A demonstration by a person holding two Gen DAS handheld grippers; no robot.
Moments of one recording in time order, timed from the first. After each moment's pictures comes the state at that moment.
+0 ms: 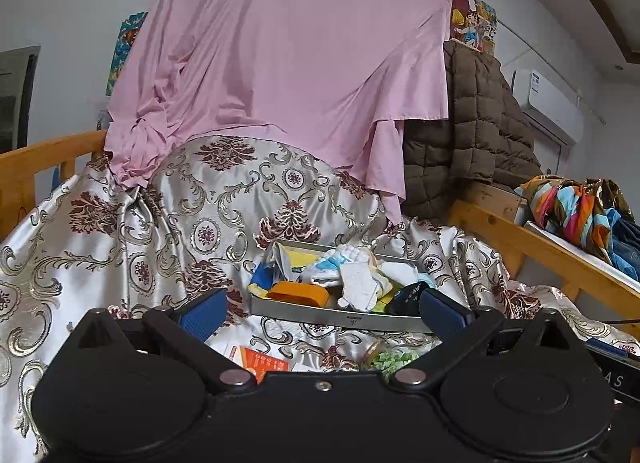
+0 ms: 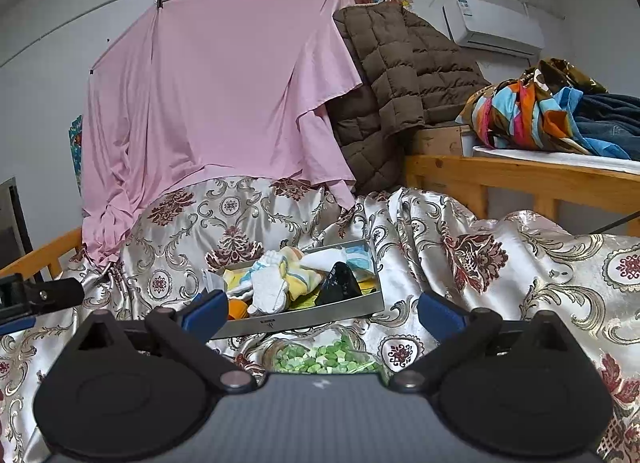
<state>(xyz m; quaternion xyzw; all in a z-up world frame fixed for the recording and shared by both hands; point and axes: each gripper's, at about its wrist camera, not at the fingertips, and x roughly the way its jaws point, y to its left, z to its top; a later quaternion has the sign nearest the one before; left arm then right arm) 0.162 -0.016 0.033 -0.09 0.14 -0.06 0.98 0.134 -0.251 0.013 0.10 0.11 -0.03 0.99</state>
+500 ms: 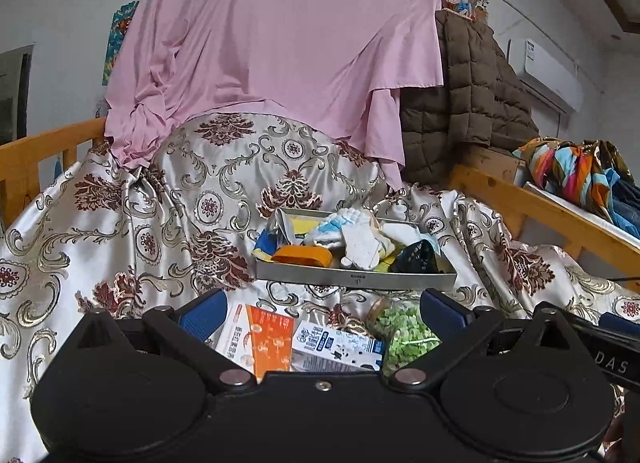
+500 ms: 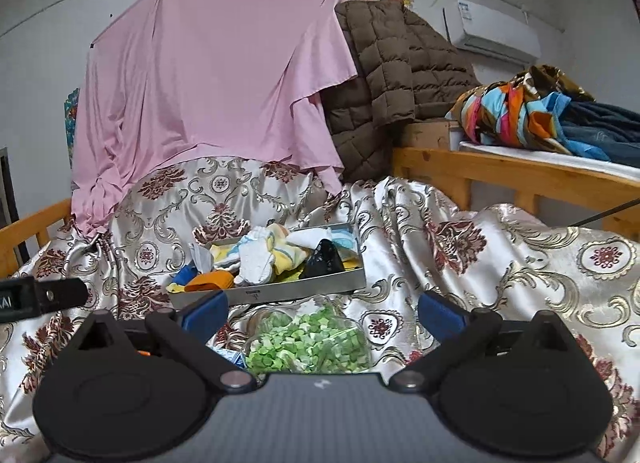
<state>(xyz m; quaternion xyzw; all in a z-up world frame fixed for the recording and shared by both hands) 0.143 -0.025 0.010 -0.06 0.18 -0.07 0.98 0.108 -0.235 -0.004 0.06 0.13 -0.06 0.99</state>
